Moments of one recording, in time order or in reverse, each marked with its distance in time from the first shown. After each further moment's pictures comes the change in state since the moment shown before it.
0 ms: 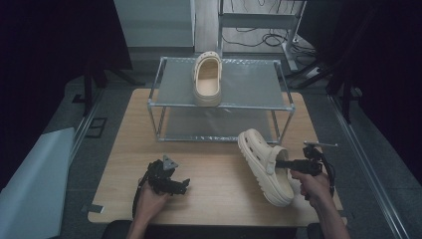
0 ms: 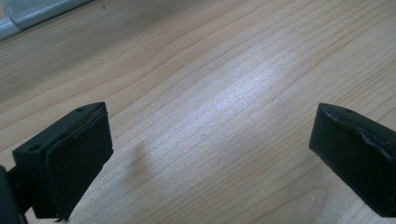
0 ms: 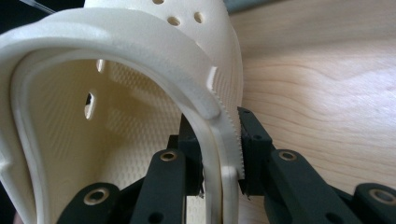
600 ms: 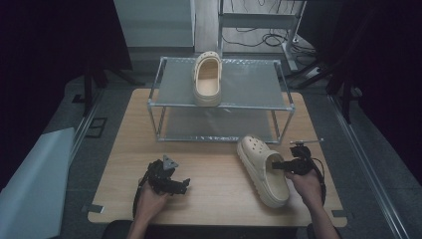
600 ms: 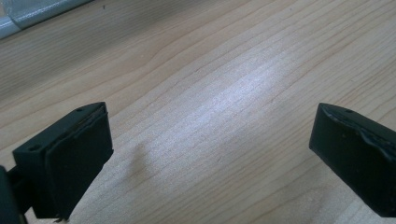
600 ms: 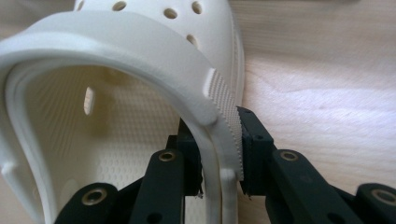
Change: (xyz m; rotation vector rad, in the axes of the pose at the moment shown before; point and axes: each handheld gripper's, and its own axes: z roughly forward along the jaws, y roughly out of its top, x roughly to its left) left arm -0.001 0.001 -0.001 0.000 -0.001 -0.009; right arm 0.011 0.002 0.023 0.054 -0.316 -0.197
